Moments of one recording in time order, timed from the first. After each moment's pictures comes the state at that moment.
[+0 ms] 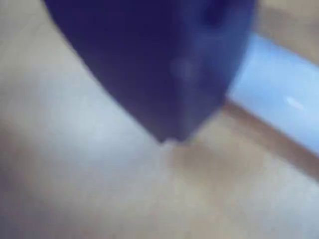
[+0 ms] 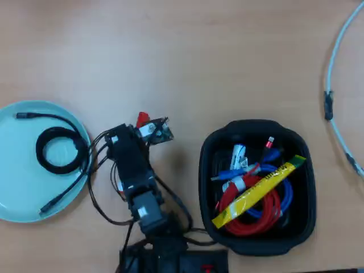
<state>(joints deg) 66.8 81.4 104.5 76.9 -47.5</state>
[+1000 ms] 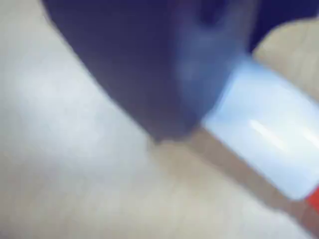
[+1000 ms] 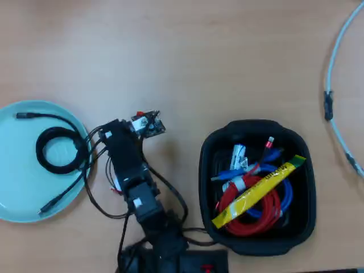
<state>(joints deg) 65.6 75.2 100.7 73.4 -47.0</state>
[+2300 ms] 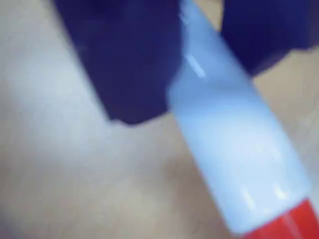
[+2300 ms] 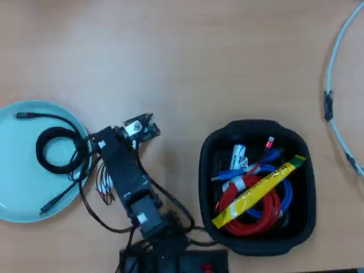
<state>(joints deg) 58.8 86.0 99.8 79.0 -25.7</state>
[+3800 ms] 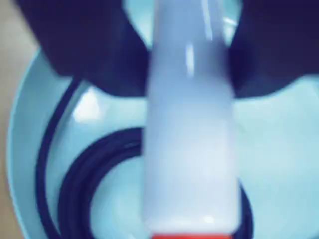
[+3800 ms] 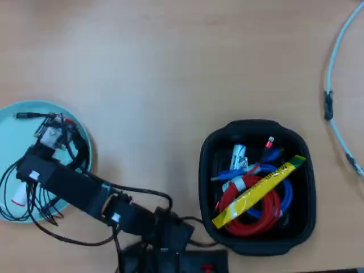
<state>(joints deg) 27.9 71.3 56.5 81.7 -0.8</state>
